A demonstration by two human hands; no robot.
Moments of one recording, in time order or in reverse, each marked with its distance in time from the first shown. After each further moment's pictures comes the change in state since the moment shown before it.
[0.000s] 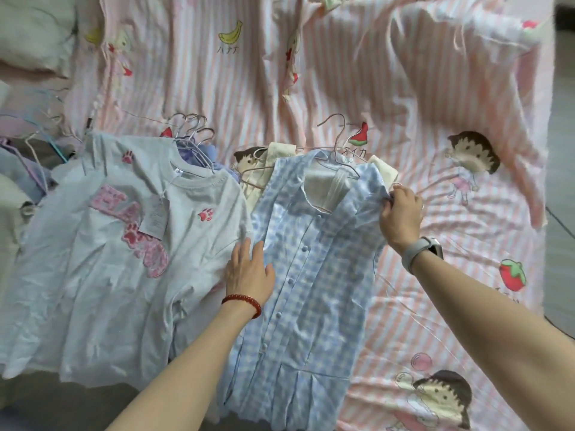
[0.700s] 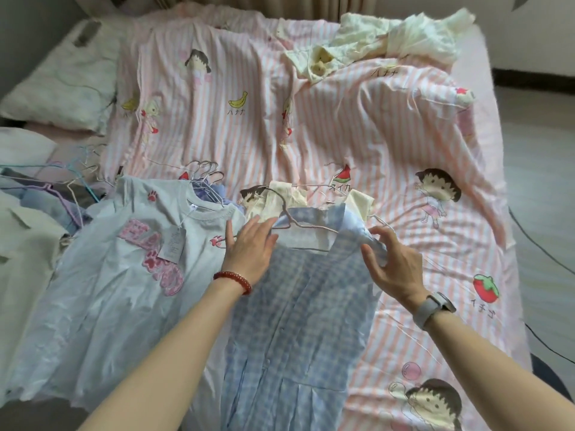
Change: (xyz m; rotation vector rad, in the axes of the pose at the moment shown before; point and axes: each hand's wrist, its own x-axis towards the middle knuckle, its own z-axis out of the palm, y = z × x) left_hand -0.012 0.033 -0.086 -0.023 0.303 0.375; right_hand -0.098 -0.024 -0.095 0.113 0.245 -0.582
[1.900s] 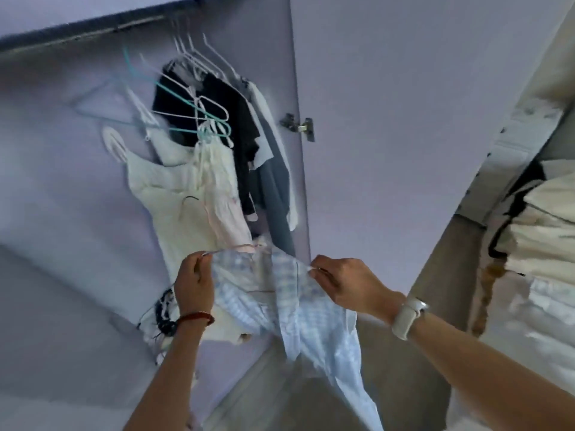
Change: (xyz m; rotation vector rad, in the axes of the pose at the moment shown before) left_hand -0.895 -0.002 0.032 0.059 1.729 -1.967; right_hand -0.495 -0.608 -0.012 0.761 -1.205 -1.951
